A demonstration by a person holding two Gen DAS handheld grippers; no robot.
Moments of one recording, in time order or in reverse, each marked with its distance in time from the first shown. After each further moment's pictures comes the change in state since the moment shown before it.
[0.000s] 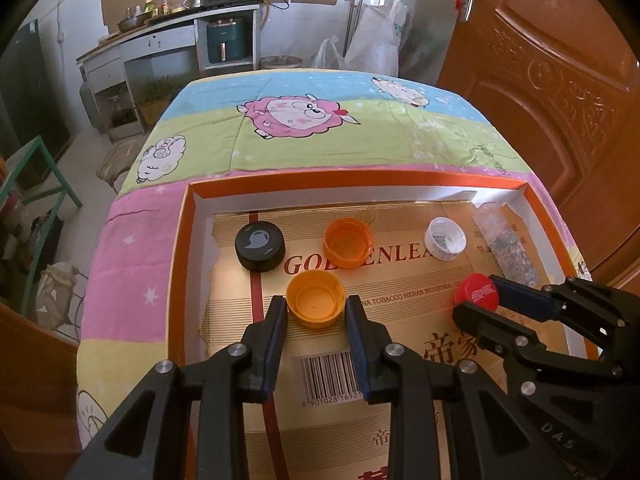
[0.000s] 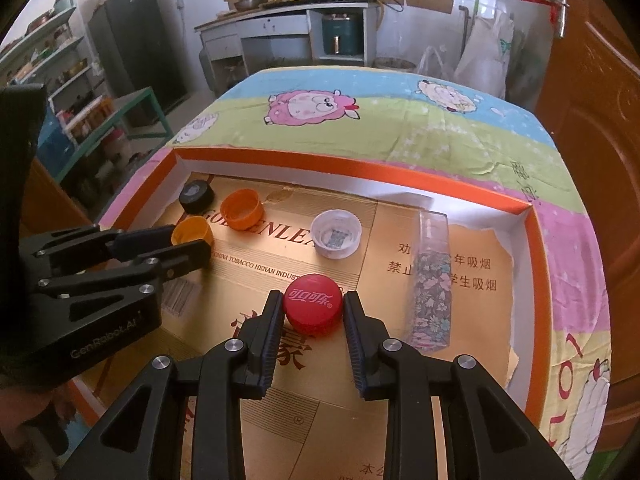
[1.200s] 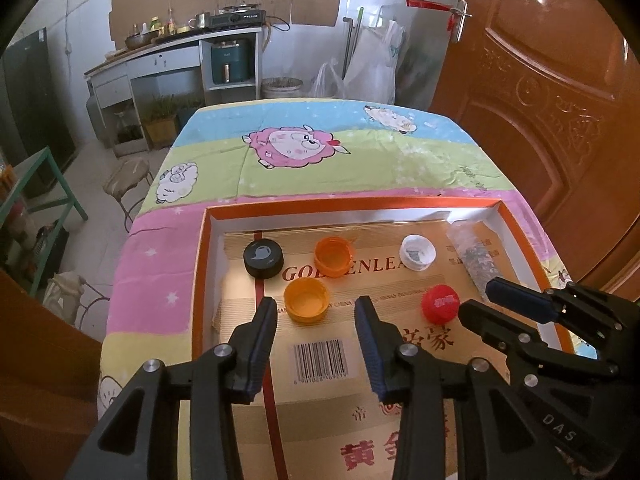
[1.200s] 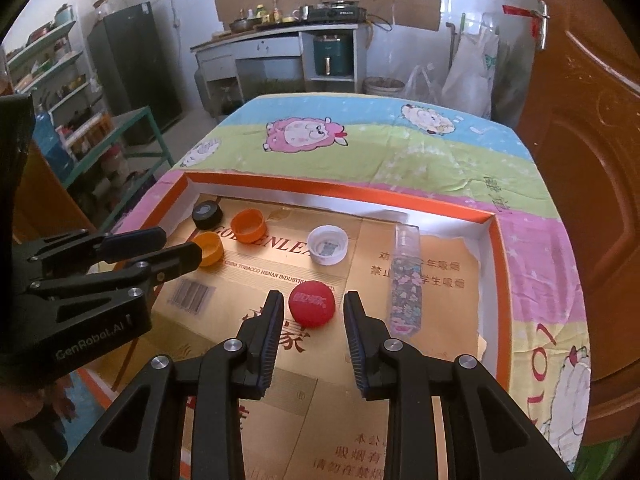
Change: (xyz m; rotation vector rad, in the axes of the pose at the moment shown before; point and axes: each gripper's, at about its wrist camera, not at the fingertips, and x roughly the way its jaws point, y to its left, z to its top) left arm -0.042 -0.008 -0.006 0.003 -0.080 0.008; right arm -0.042 0.001 -0.008 0.024 -0.083 -0.024
